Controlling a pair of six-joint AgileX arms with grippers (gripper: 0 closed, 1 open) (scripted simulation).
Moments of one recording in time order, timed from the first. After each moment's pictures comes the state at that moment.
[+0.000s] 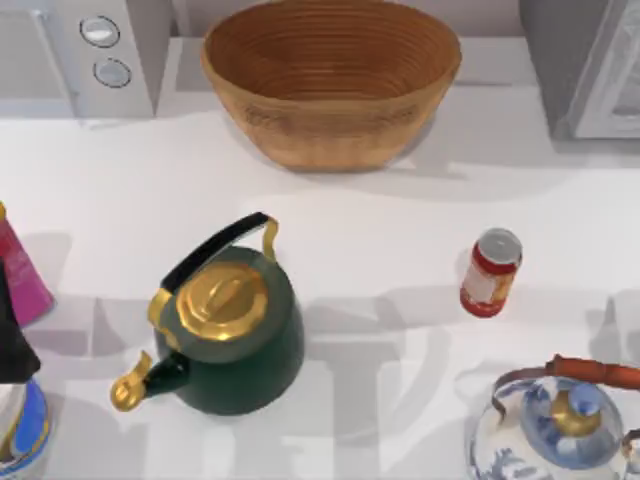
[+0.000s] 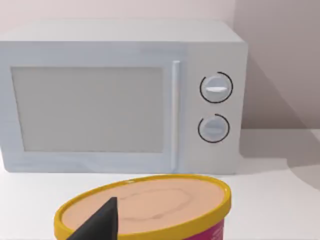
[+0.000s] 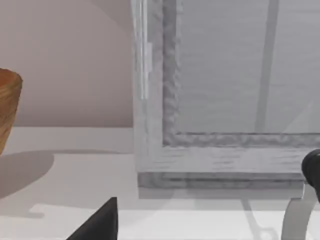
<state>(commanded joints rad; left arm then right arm) 0.00 0.00 0.00 0.00 0.00 0.00 0.00 0.00 0.00 0.00 0.00 0.00</state>
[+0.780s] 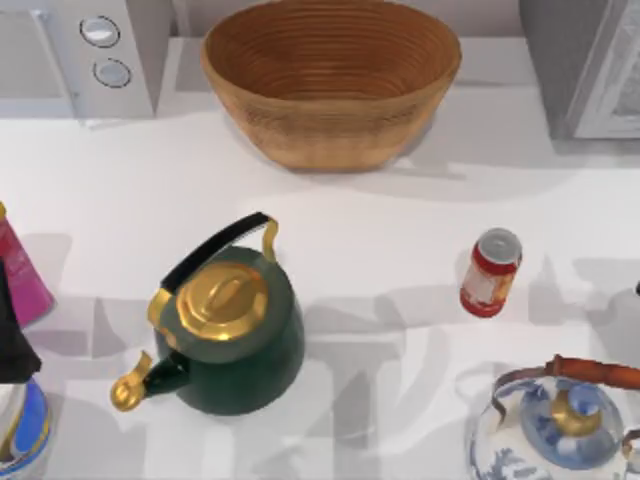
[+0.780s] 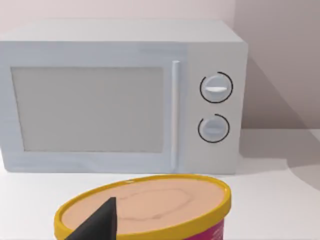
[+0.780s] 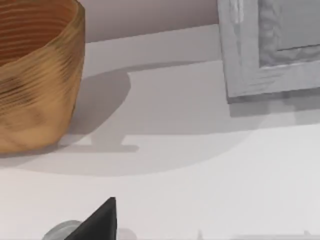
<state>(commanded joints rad) 0.00 0.00 0.00 0.00 0.00 0.00 0.25 0.67 0.37 -0.05 0.12 0.26</state>
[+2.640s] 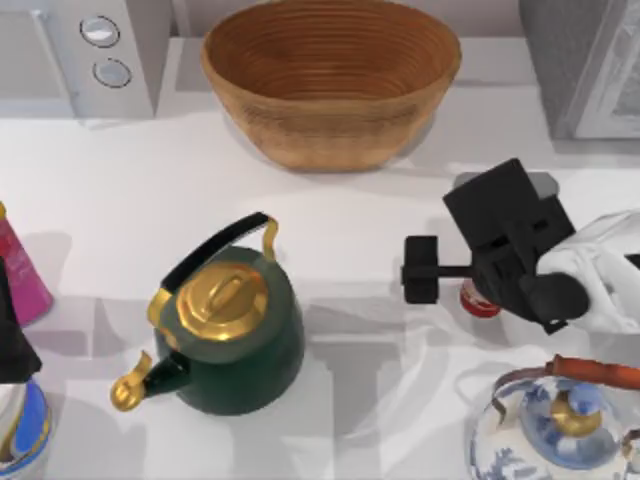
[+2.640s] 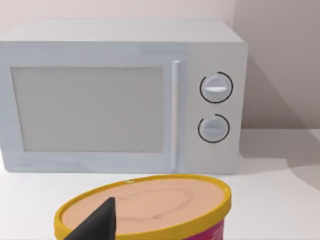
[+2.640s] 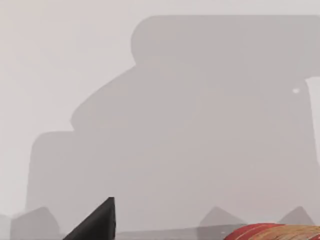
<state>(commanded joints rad) 0.00 0.00 0.00 0.00 0.00 0.00 0.59 1.81 0.85 -0.03 0.37 0.51</state>
